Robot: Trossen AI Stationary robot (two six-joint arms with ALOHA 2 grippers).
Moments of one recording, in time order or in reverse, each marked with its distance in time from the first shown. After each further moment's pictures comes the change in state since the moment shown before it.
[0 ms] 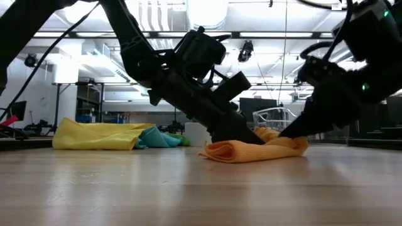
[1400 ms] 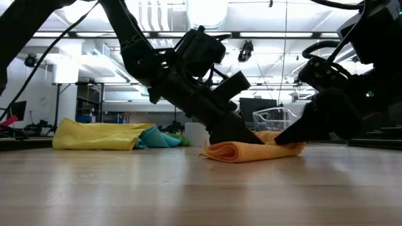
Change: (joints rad) left arm 0.002 -0.019 -0.002 -0.023 -0.004 0.032; right arm 0.064 0.153 0.049 0.103 0.121 -0.037
